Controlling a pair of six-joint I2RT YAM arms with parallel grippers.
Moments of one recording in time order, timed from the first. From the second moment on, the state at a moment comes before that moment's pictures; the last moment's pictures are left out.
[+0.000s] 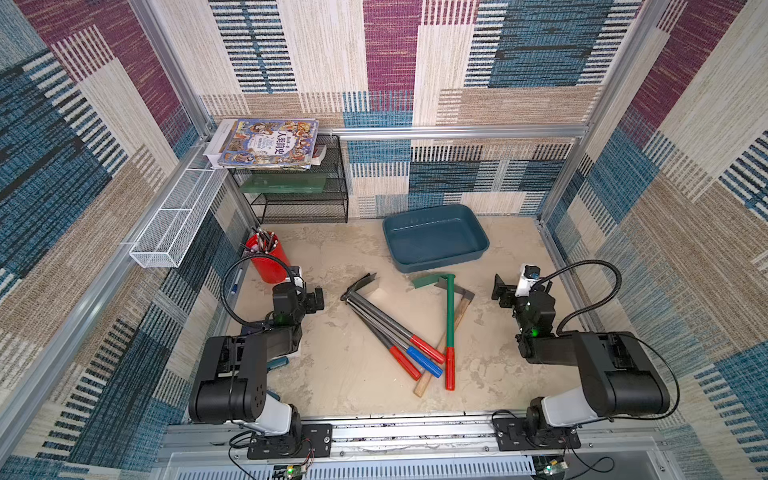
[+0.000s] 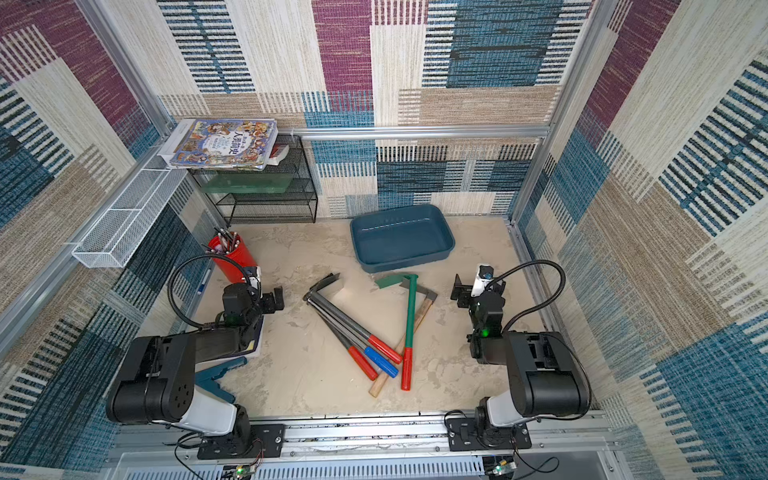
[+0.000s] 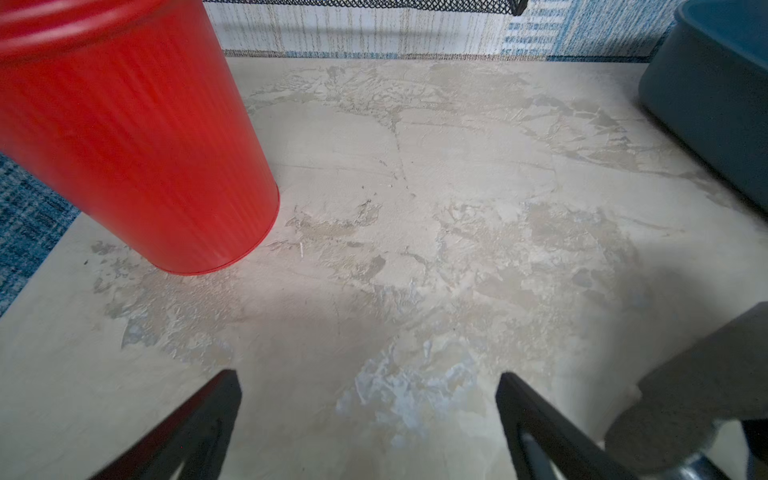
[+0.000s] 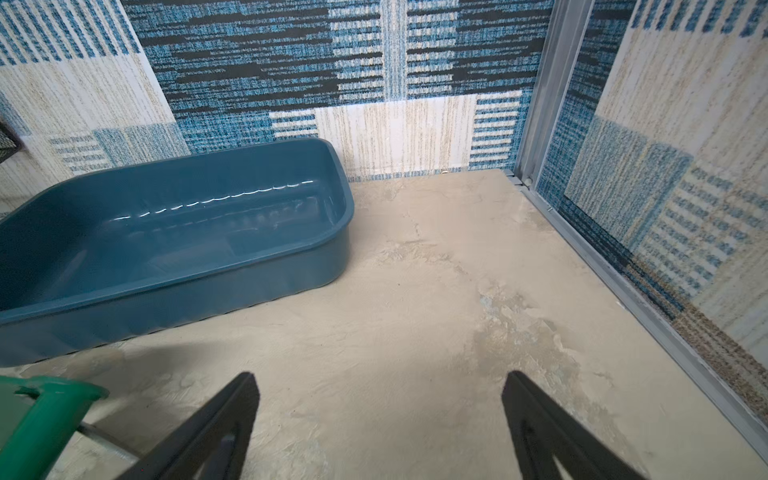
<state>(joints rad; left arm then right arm) 0.03 1.52 0.48 0.54 -0.02 -0.01 -0.02 1.48 0.30 1.00 0.05 0.06</state>
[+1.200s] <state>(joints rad) 0.03 1.46 0.58 0.38 -0.05 -0.01 0.01 1.42 0.47 0.79 0.04 0.06</state>
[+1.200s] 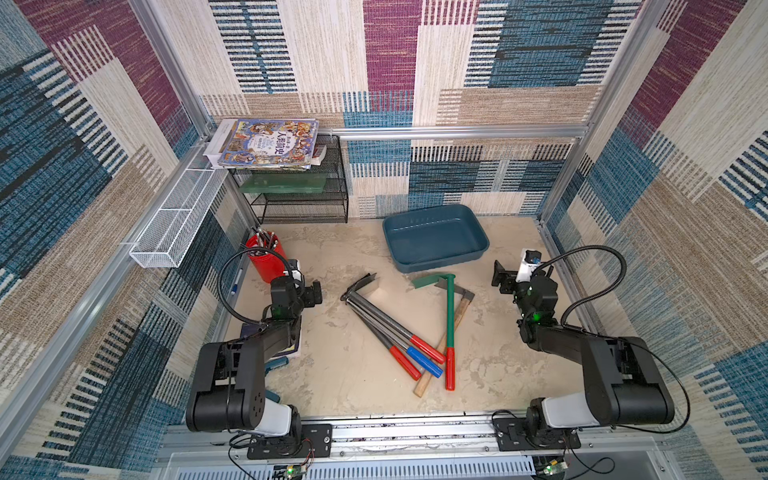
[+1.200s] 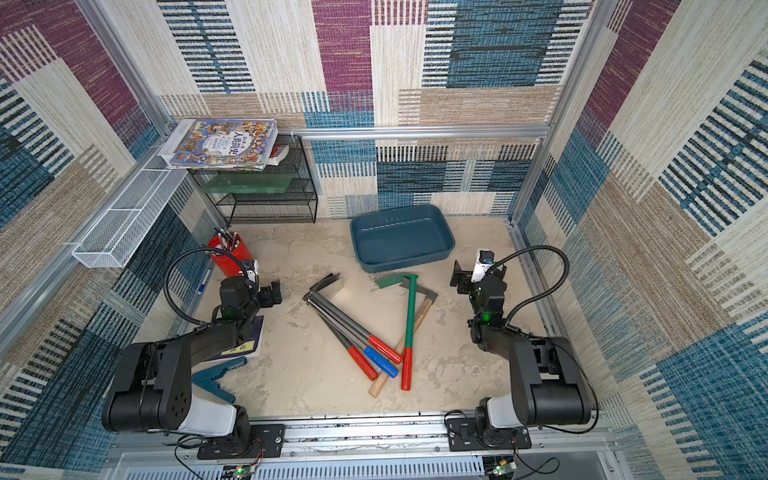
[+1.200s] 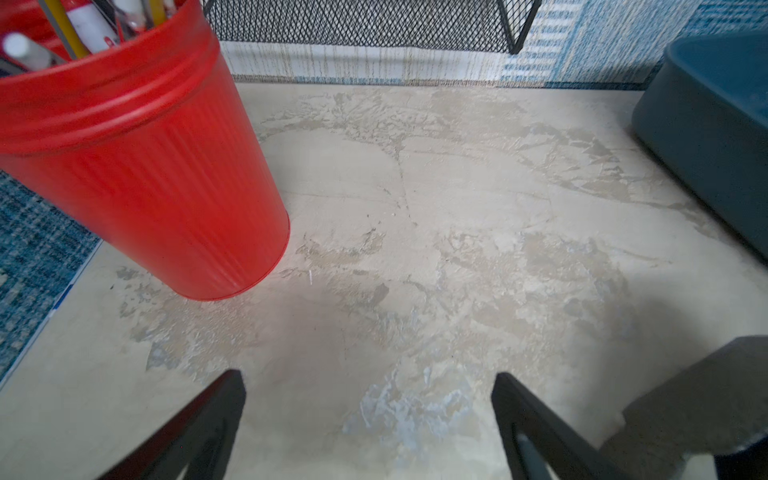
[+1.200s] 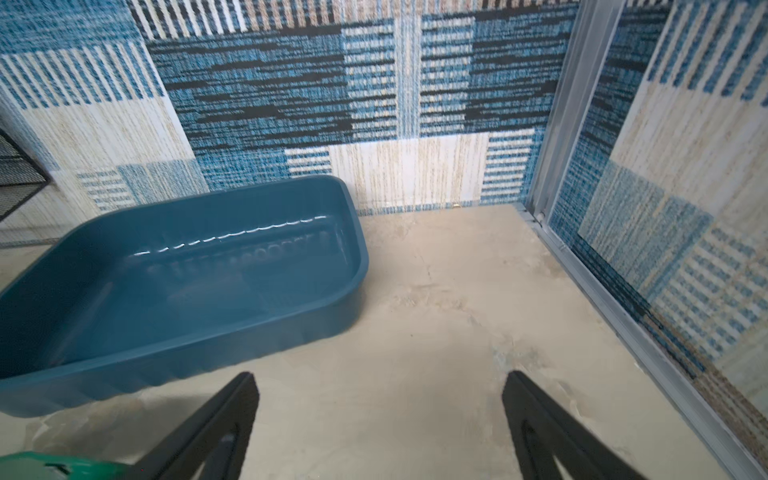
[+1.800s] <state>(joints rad) -0.08 1.38 1.01 -0.39 -0.07 -0.17 0.35 1.35 0.76 0.16 0.27 0.21</state>
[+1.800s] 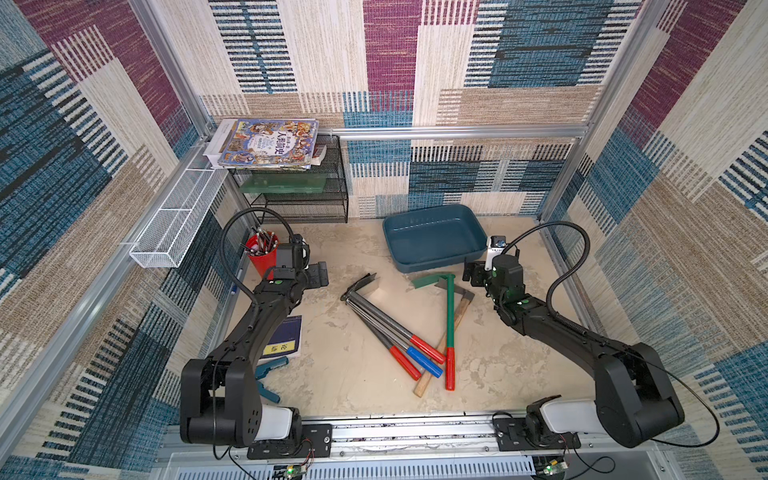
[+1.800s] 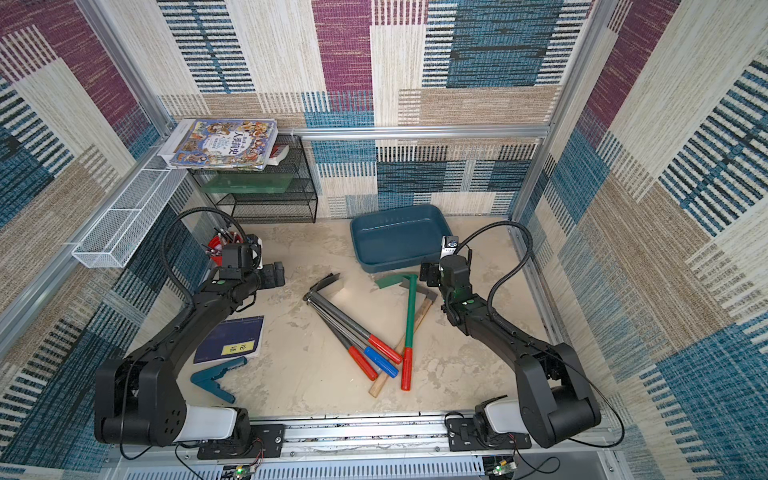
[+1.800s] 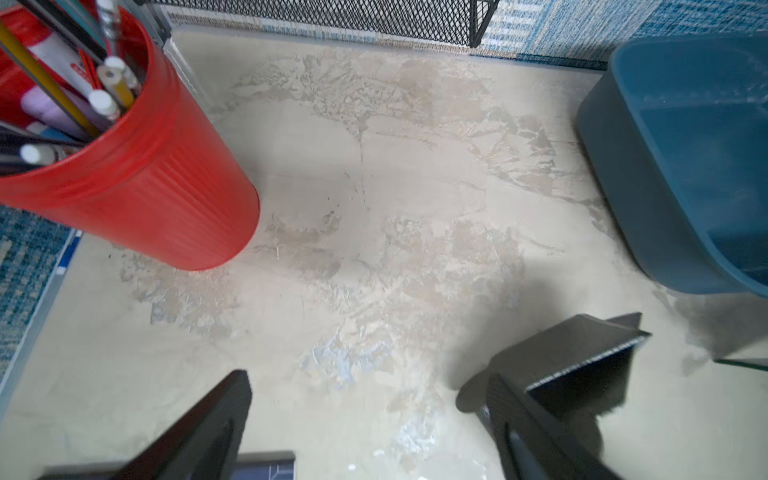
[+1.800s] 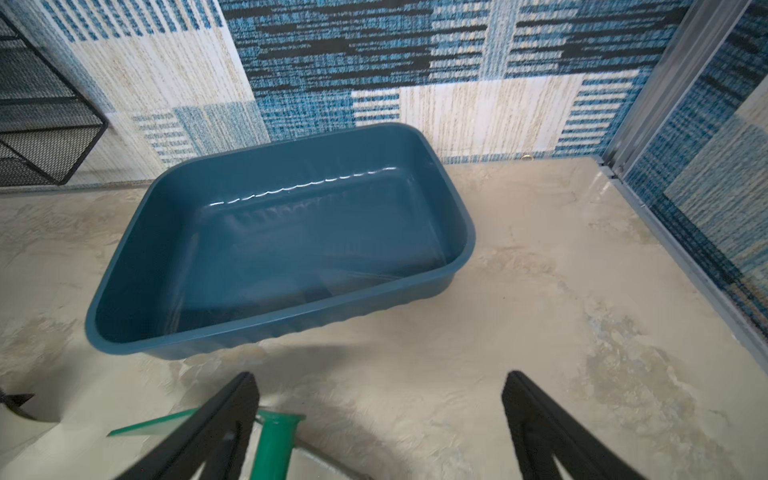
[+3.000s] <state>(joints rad) -0.27 1.27 1.12 -0.81 0.06 -0.37 0.51 1.53 0.97 -0.38 0.18 0.56</state>
